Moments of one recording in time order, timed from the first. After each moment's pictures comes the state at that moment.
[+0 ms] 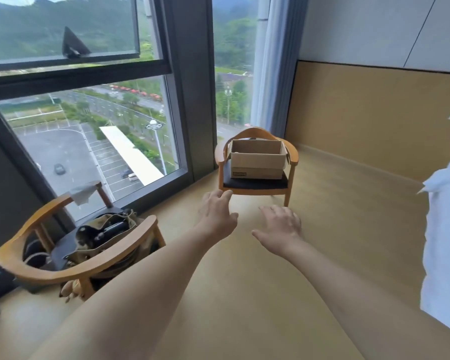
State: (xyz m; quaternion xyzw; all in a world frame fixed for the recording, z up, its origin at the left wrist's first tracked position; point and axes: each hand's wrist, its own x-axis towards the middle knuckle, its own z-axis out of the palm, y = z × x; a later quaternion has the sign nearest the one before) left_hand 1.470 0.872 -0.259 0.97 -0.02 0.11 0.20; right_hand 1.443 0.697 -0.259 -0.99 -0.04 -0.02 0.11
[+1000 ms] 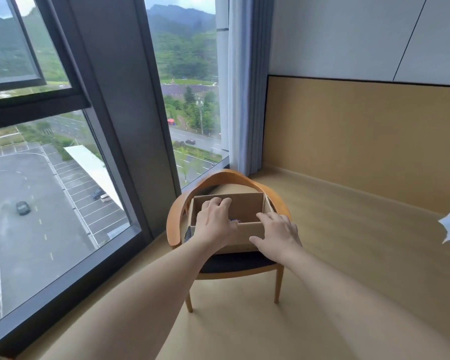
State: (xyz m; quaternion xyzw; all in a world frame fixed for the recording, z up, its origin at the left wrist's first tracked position) left_hand 2.071 0.740 -0.258 0.97 -0.10 0.08 0.21; right_hand 2.031 0.571 -0.273 -0.99 0.03 -0.02 0.15
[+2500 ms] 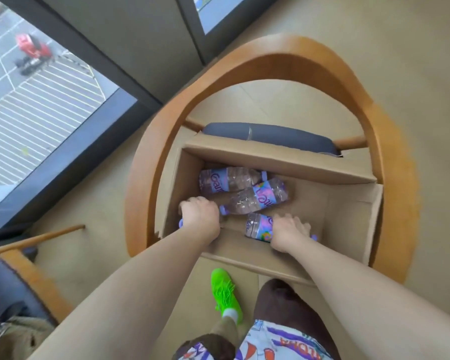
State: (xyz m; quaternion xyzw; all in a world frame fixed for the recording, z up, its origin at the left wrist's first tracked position) left_hand 2.518 0.750 -0.582 0.87 0.04 -0.47 -0.15; right_hand 2.518 0.554 -0.635 -0.85 -0.03 0.53 0.00
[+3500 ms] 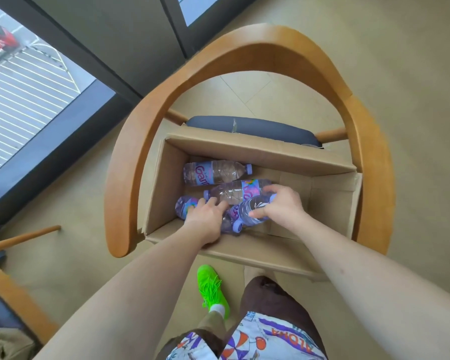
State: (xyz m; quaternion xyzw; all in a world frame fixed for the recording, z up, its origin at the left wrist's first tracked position) left_hand 2.497 0.734 -0.623 0.88 -0.01 -0.47 0.06; right_hand 2.553 0.534 -0.619 -0.82 0.19 0.42 0.34
